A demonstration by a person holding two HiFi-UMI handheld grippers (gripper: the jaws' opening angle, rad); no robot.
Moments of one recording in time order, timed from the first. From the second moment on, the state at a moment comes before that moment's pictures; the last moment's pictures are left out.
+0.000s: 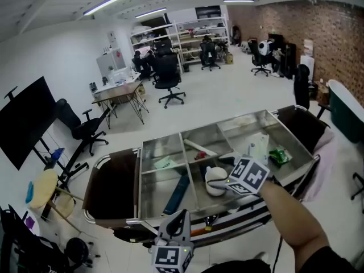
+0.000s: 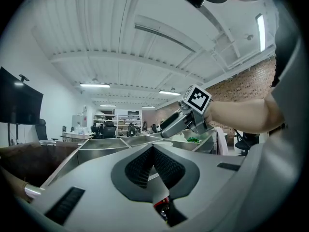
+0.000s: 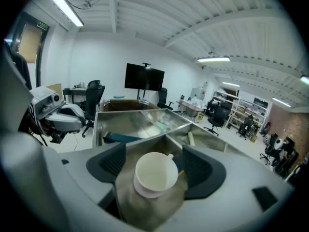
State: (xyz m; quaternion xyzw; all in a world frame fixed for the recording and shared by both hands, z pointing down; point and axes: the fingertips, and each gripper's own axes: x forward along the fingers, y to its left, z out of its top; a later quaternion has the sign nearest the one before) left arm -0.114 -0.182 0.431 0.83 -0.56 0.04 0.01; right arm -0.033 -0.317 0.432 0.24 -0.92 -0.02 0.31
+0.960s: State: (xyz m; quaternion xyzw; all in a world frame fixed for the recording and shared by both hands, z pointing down) left arm -0.123 -0.182 0.433 0.82 -0.57 0.04 0.02; right arm -0.059 -0.311 0.502 0.13 -0.87 -0.04 0.48
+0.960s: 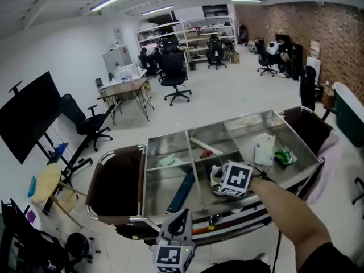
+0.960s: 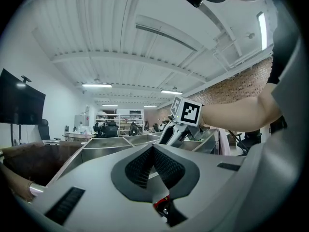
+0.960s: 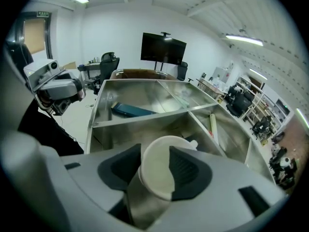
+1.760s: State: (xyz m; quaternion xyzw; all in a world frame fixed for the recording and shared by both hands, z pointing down) left arm -0.116 -0.188 0.435 0.82 -0.56 0.04 0.02; right arm -0.037 -0.314 0.479 0.18 -0.90 0.00 0.40
